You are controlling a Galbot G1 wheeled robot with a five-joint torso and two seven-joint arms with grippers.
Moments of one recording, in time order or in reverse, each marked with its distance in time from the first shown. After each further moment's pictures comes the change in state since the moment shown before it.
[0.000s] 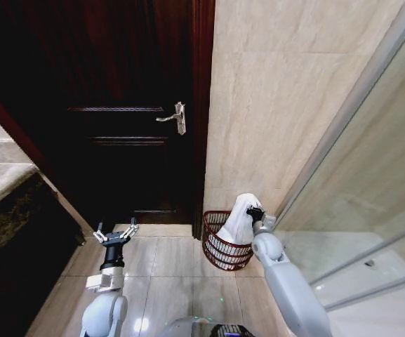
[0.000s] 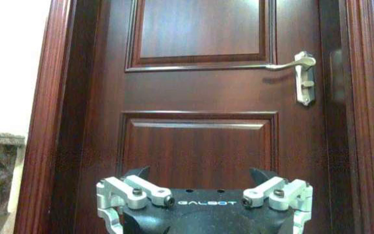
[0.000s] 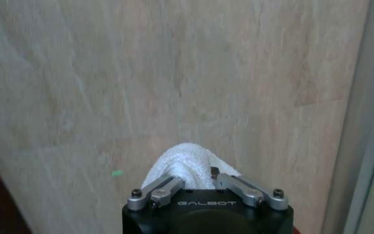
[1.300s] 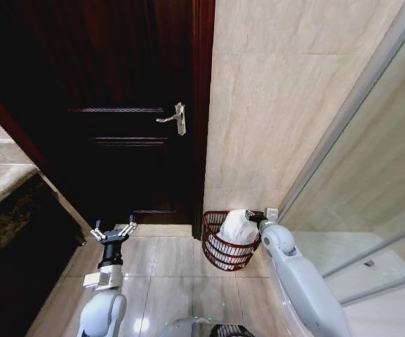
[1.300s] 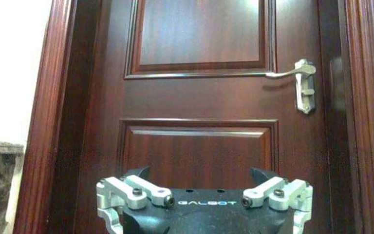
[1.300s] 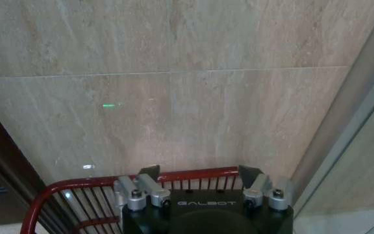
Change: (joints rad) left arm 0.004 0.021 0.013 -0.036 -0.003 0.026 -0.031; right arm 0.017 -0.077 -0.004 0.062 0.093 -0.330 0.061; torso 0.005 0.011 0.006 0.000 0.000
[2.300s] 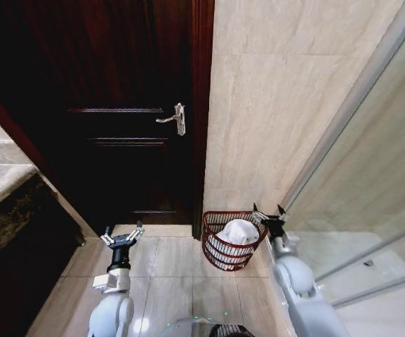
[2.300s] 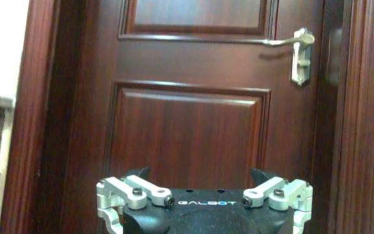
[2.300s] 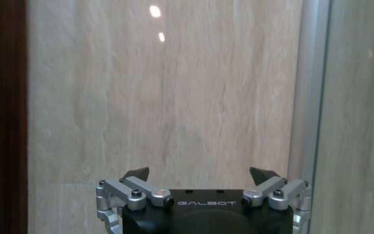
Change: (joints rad) left arm -0.007 -0.084 0.014 0.040 -0.003 0.081 0.071; right arm -0.438 0.193 0.294 0.202 -0.478 0.736 -0.386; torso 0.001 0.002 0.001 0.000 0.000
